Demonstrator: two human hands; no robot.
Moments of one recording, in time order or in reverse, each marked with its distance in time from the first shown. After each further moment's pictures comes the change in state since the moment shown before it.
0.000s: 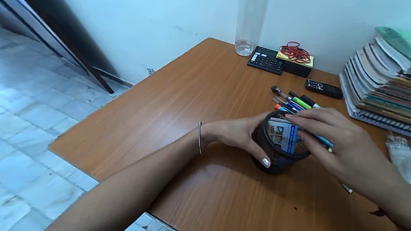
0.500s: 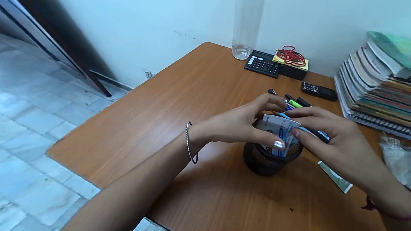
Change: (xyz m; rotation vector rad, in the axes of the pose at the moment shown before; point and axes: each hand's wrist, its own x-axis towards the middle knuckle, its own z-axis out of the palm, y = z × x) left_hand -0.002 0.045 0.006 0.211 0.242 0.011; right_hand 0.003 0.002 0.000 0.303 0.003 0.199
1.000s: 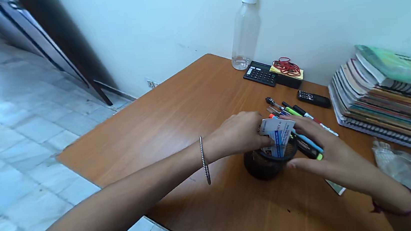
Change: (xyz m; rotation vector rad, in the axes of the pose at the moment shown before) left_hand 0.003 0.035 0.015 0.472 0.111 -0.425; right_hand -0.006 0.010 -0.009 0.166 -0.258 0.080
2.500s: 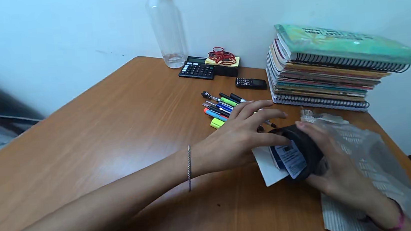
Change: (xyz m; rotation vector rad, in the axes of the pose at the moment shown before) left_hand 0.073 0.047 0.094 0.273 0.296 1.113; right_hand -0.148 0.074 -0.039 -0.344 0.412 -0.049
